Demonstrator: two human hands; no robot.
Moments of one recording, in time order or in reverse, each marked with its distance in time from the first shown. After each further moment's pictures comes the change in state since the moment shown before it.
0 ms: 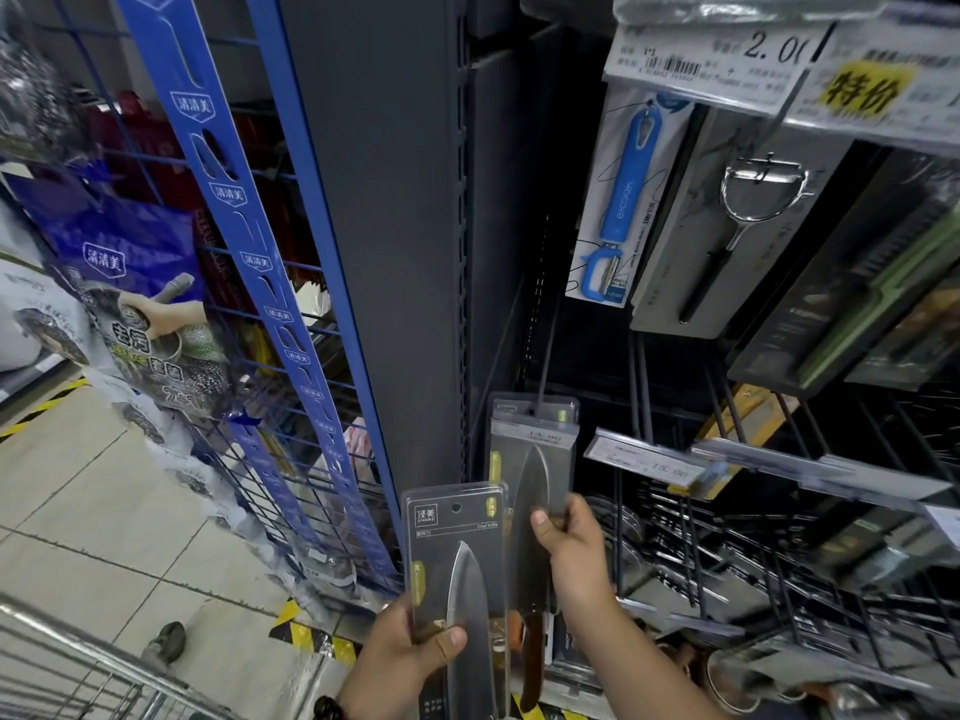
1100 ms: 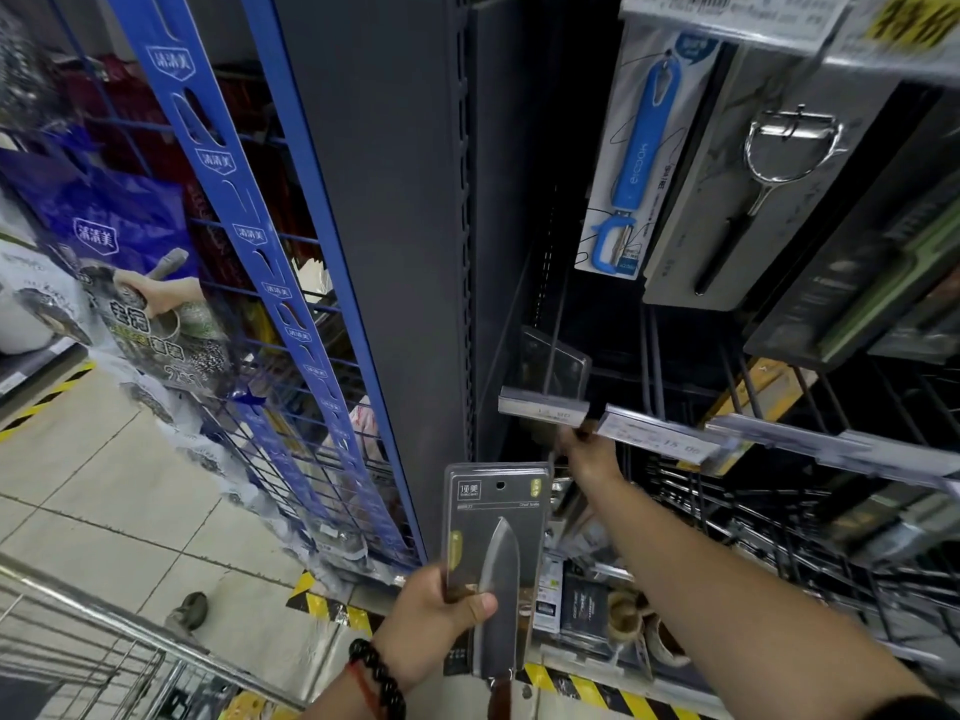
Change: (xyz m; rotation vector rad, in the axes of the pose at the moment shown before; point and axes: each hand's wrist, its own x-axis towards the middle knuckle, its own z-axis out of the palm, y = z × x) left_hand 0.006 0.012 0.012 0.158 -0.062 -0.022; right_hand 0.095 -0.028 -0.004 -0.364 0.141 0.204
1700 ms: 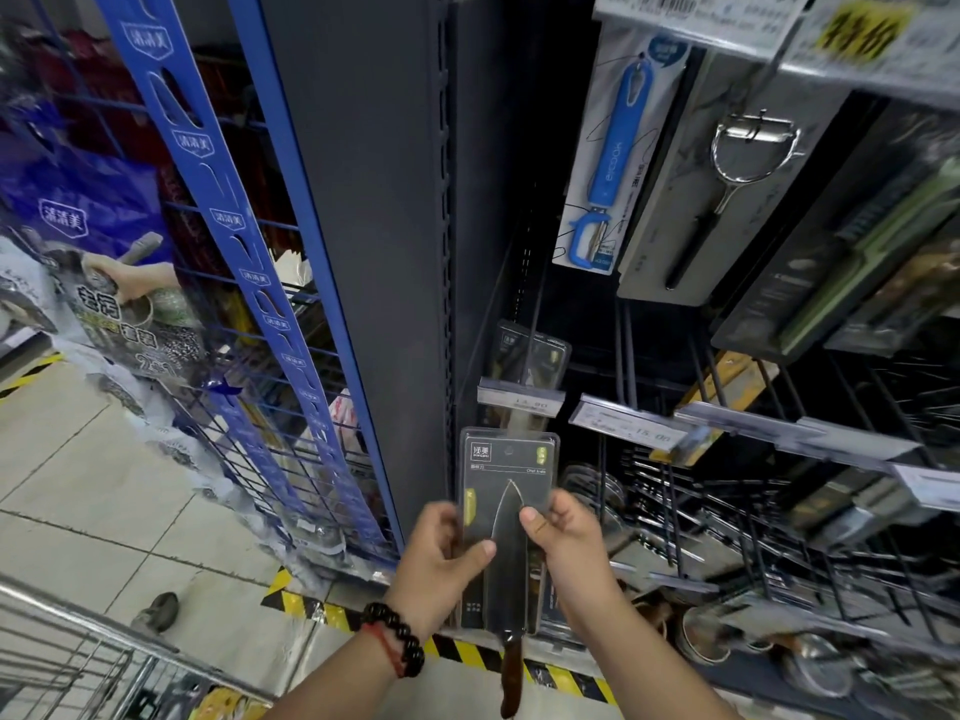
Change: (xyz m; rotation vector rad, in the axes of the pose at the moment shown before) left_hand 0.016 0.020 0.023 0.003 0.153 0.094; right_hand -0.120 0.053 -0.015 0.423 -0.269 -0.207
